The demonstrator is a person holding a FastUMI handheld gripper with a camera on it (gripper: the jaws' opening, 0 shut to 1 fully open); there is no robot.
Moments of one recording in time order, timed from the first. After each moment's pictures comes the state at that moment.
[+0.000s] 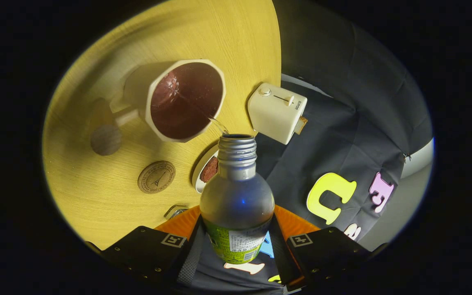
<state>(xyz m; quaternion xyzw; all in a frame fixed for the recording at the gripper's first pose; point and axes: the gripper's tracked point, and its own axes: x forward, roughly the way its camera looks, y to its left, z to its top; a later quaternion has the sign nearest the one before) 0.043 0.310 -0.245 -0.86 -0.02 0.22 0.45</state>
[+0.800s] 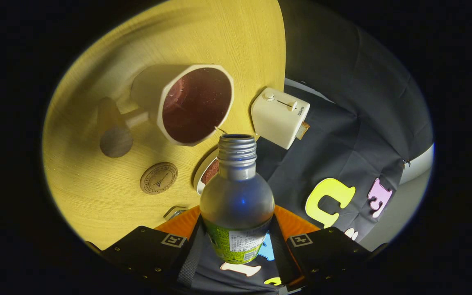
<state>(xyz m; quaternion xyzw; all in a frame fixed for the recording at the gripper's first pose) 0.037 0.314 -0.253 -0.87 -0.03 0.23 0.44</state>
